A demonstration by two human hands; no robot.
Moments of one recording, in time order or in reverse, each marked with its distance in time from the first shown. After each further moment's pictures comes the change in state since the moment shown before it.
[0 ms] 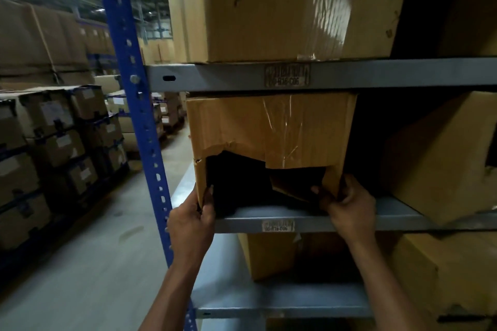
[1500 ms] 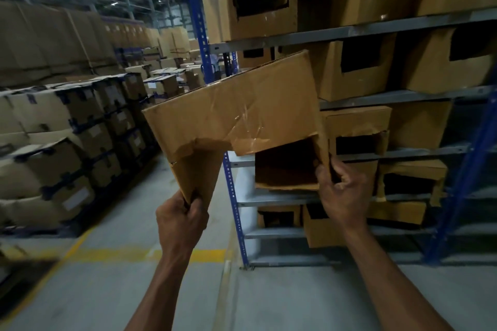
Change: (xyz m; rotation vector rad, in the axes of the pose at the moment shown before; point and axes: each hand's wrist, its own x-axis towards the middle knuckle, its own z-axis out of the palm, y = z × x) left_hand -0.462 0.213 -0.434 0.021 -0.048 -0.151; right_hand -0.503 -0.200 -0.382 0.257 0.045 -0.186
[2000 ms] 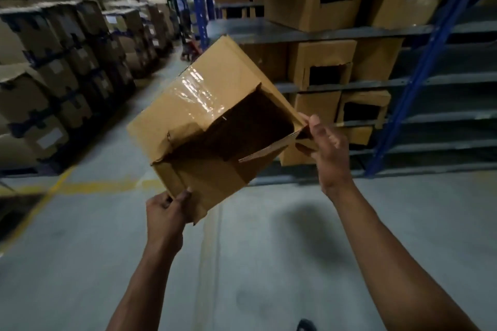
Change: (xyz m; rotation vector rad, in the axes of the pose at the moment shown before) left_hand -0.212 -0.056 -0.177 -0.391 -0.172 -0.536; right_hand -0.203 -0.135 -0.072 0.277 -0.190 0.418
